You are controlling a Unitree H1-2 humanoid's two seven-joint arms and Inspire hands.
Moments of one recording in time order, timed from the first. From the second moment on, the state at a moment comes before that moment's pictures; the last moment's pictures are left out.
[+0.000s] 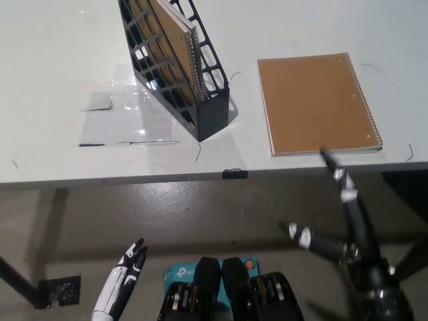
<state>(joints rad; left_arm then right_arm) -0.02 0.14 -0.07 0.32 0.18 -0.21 -0.03 -0.17 -0.10 0.18 -0.12 -0.26 -0.29 -0.12</state>
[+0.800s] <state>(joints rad) -0.04 0.14 -0.09 0.31 0.23 -0.30 -0.03 -0.85 0.08 0.13 0.36 -0.18 -0.10 -0.05</state>
